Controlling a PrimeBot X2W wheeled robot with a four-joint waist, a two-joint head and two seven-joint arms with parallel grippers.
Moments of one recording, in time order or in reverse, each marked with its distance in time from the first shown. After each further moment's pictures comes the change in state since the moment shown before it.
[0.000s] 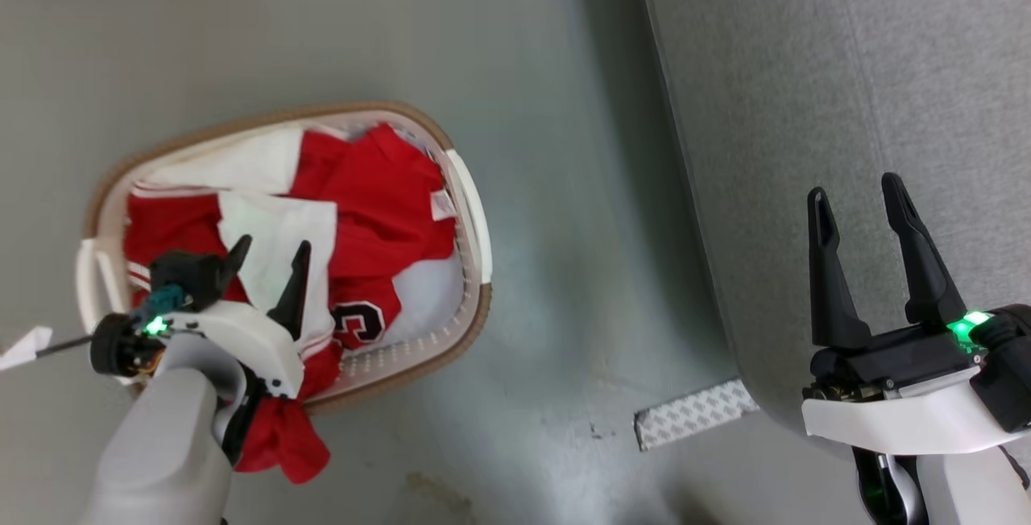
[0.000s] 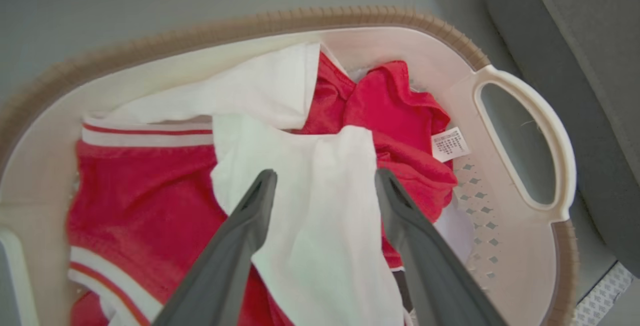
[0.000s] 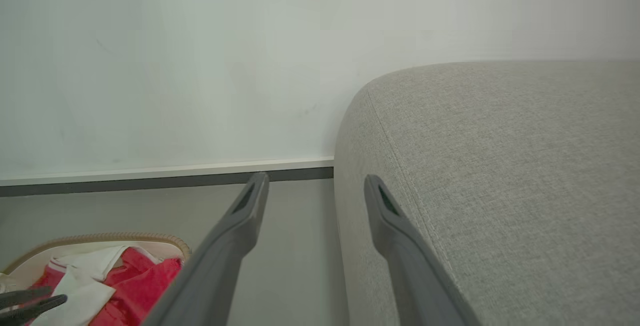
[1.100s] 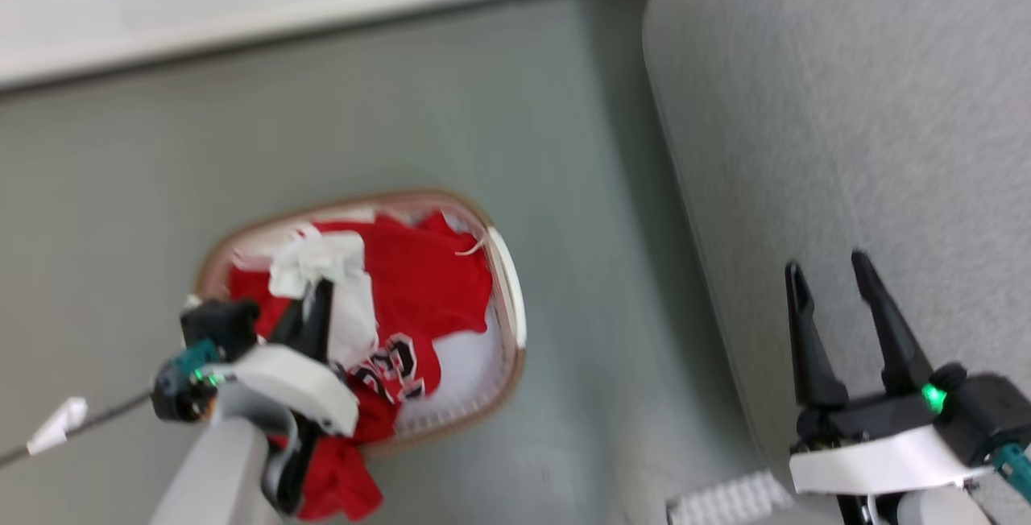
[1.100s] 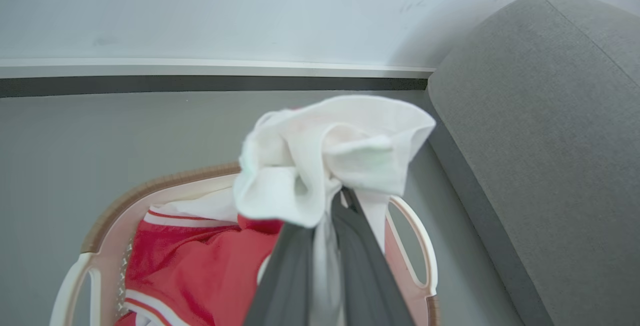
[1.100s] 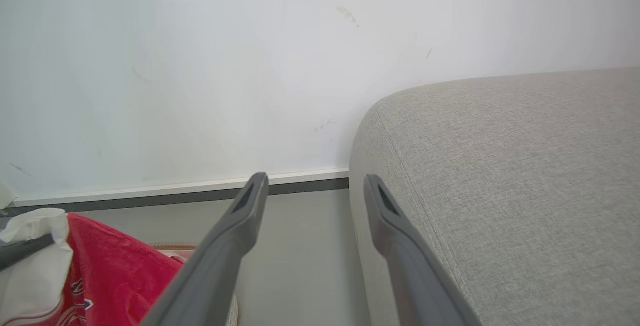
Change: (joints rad) left arm 0.158 -0.083 0.036 -0.229 -0.087 0.000 -0.002; right arm 0.076 0.002 0.007 0.098 0.005 0.000 0.000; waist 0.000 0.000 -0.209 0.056
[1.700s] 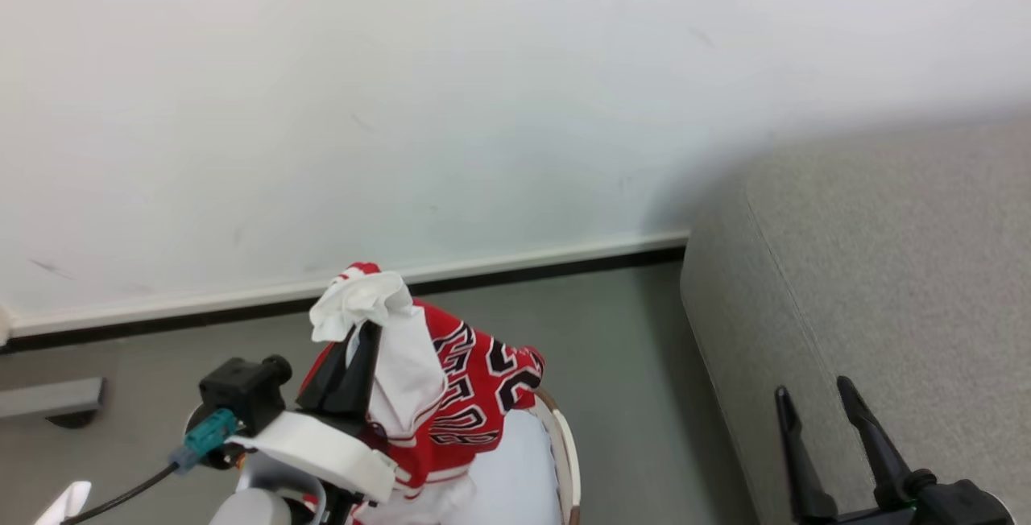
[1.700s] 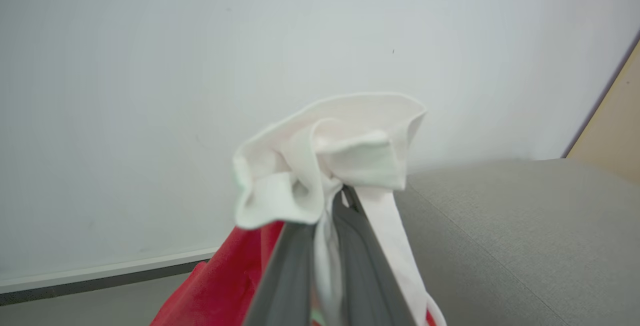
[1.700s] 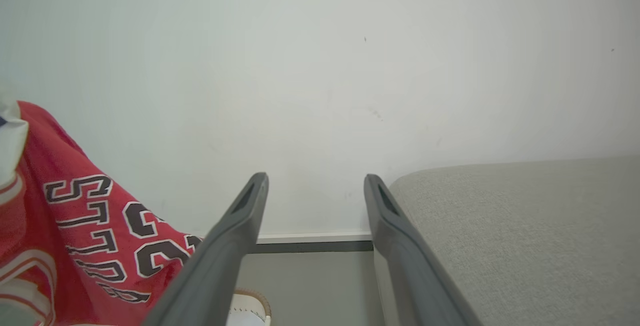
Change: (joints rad) left arm 0.274 -0.017 -0.024 -0.439 -0.021 0.025 0.083; right arm 0.215 -0.002 -0.010 0.040 -0.048 0.000 0.000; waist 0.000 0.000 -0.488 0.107
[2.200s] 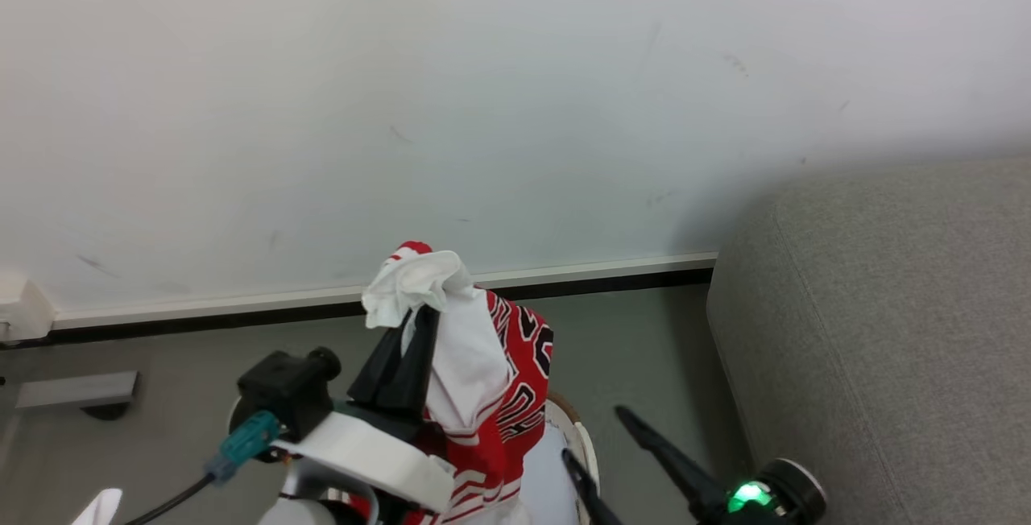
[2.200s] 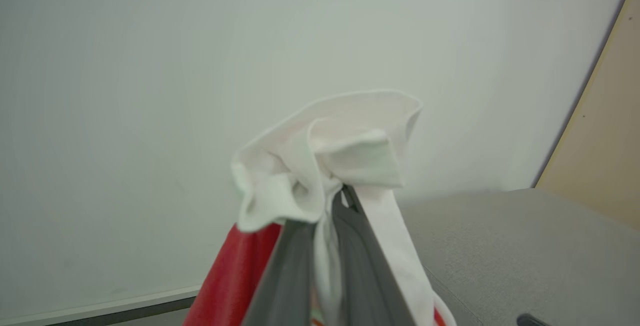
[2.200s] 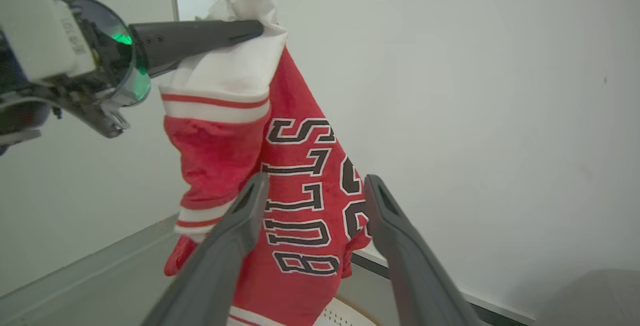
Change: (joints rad) left arm 0.056 -0.040 -0.062 -0.298 0.003 0.090 0.121; right arm -0.110 -0.034 0.432 0.002 -0.039 0.000 0.000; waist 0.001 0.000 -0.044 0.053
